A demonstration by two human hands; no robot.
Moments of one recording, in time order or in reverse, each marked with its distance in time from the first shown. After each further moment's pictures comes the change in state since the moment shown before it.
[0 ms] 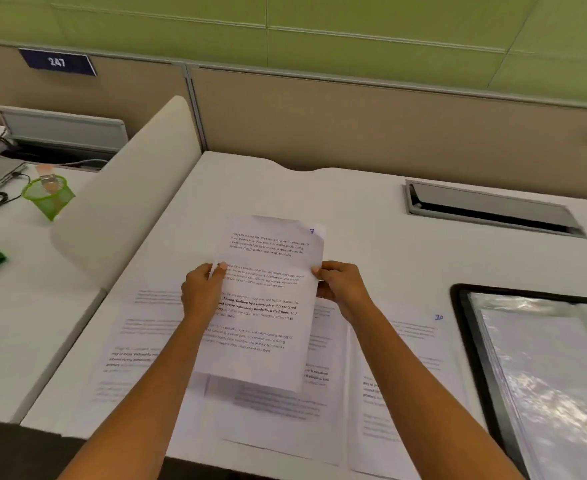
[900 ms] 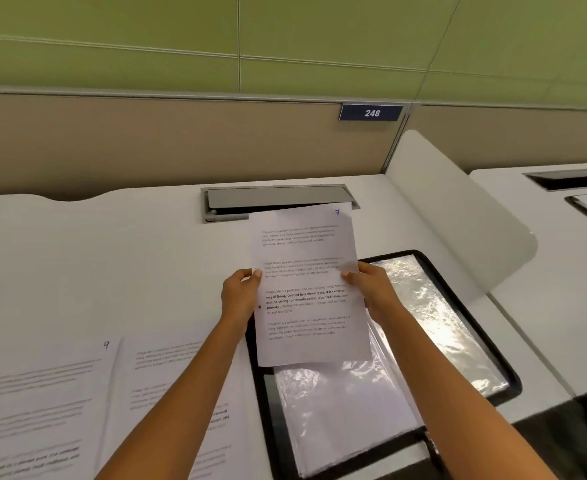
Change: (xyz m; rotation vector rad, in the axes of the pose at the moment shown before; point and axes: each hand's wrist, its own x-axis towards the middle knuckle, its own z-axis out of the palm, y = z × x) left_hand -0.223 0.202 0.377 -0.333 -0.598 -0.076; right_hand -0.090 -0.031 -0.458 0.045 0.448 -0.082
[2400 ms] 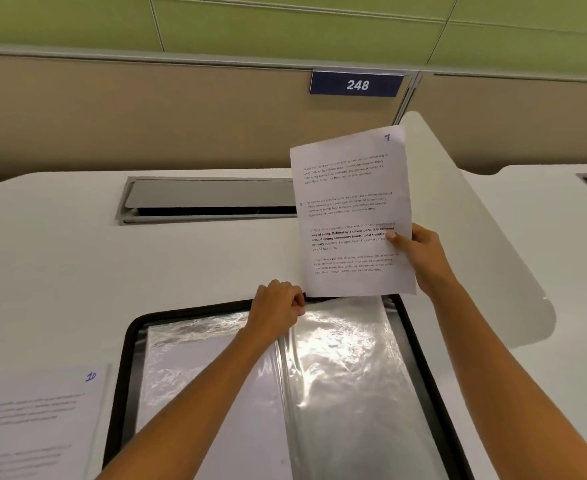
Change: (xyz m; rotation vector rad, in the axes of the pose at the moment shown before) left_hand 0.079 -0.011 0.260 1.102 -0.277 0.458; right_hand 0.243 -0.052 -0.216 -0.070 -0.049 -0.211
